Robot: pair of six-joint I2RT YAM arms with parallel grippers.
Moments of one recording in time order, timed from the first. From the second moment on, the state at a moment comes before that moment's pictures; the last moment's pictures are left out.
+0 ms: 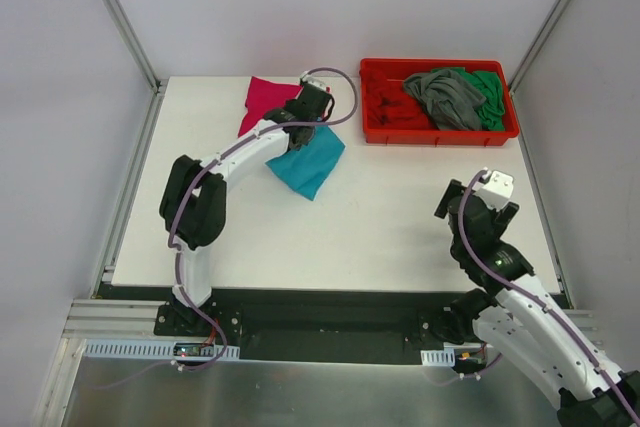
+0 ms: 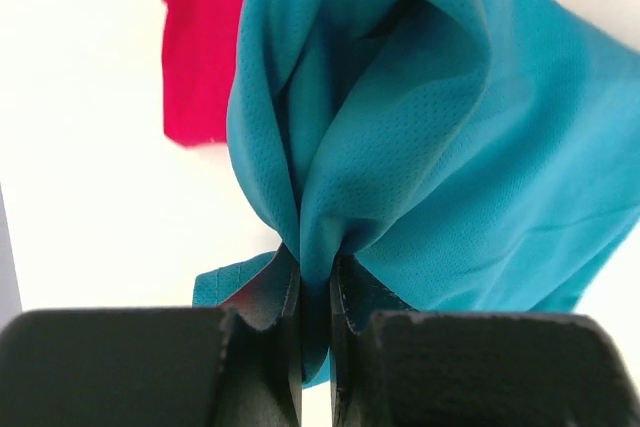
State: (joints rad) left arm -0.60 1.95 1.62 -0.57 -0.57 -0.11; right arm 0.53 0.60 0.53 -0.50 0.85 0.47
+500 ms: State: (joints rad) left arm -0.55 2.07 1.97 -0.55 -0.49 0.00; right arm 0.53 0.70 0.51 -0.44 0.90 0.42
